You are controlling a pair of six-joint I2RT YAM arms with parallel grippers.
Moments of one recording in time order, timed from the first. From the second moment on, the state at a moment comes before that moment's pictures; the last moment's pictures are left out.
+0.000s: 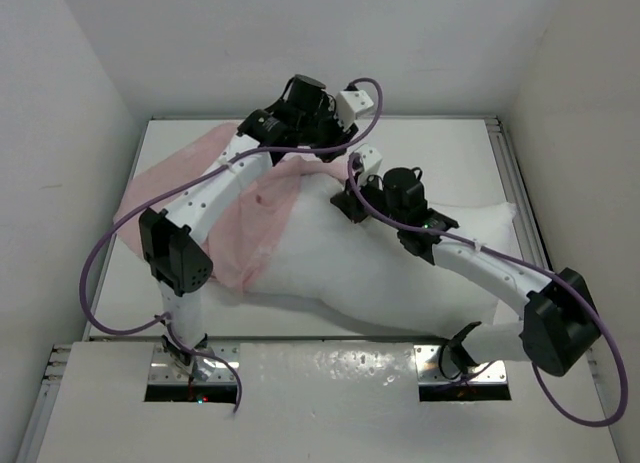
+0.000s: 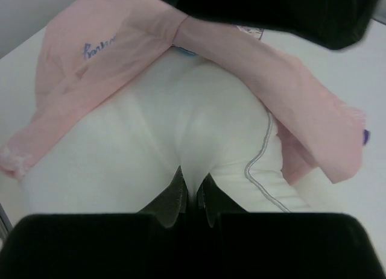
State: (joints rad) left arm -0.59 1.91 2.06 -0.77 0.31 0.44; right arm 0.61 1.33 0.85 0.20 -0.18 0.07
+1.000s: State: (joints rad) left arm -0.56 1.65 1.58 -1.04 0.12 0.41; right arm 0.68 1.28 0.75 0.22 -0.07 0.17
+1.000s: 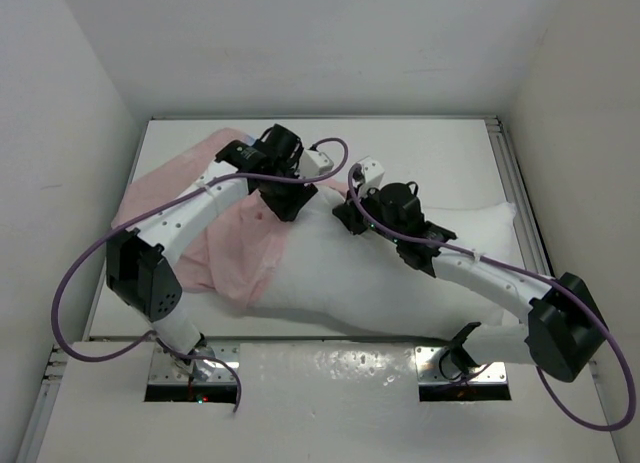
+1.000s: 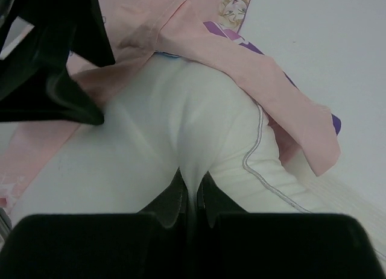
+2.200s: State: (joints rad) left arm -0.52 1.56 1.61 -1.07 0.28 0.51; right arm 0.79 1.23 0.76 0.12 0.05 0.09
